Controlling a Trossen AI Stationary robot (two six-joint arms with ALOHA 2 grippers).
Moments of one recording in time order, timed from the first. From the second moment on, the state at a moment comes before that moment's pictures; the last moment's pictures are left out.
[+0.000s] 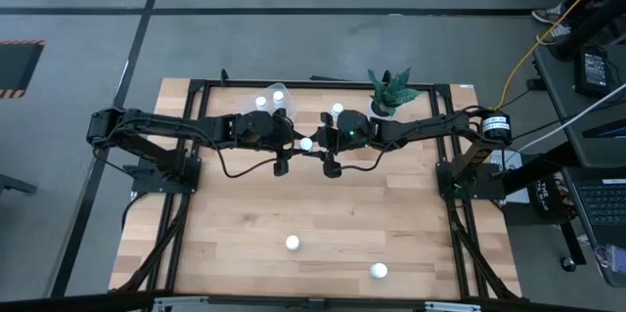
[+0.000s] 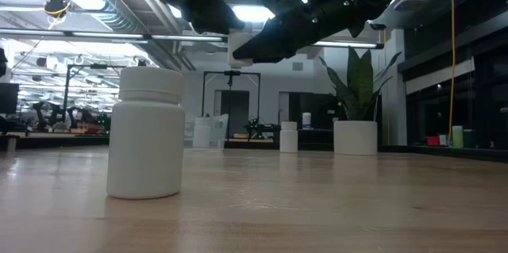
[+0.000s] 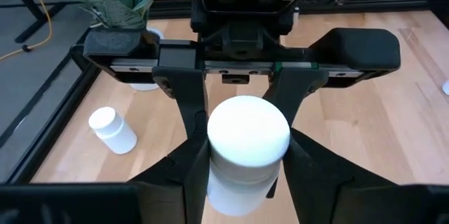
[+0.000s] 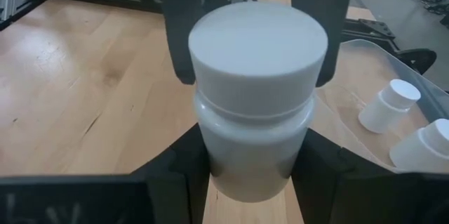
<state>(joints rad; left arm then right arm) 0.09 1.31 0.88 -0.05 -0.06 0.06 -0.14 1.71 1.01 0.30 -0.17 -0.21</state>
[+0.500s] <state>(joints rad) 0.09 1.27 0.88 -0.11 -0.08 0.09 -0.14 1.71 1.01 0.31 -0.17 -0.21</state>
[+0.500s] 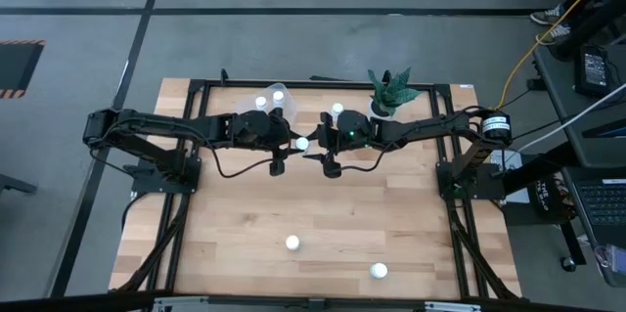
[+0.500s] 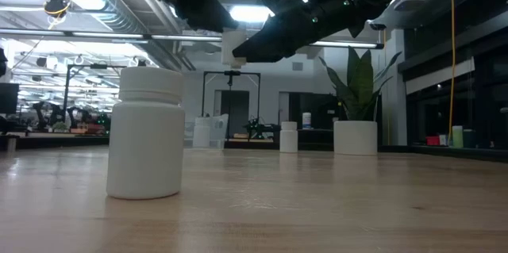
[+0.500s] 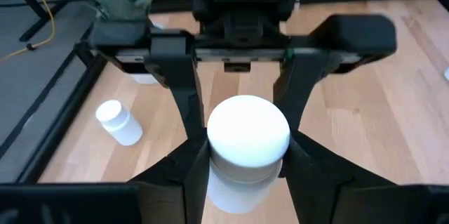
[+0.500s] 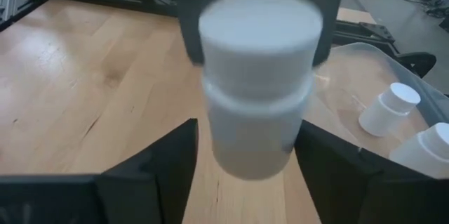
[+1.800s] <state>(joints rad) 0.36 0.80 0.66 -0.36 -0.30 0.01 -0.23 1.62 0.75 0.45 -0.26 -0.19</state>
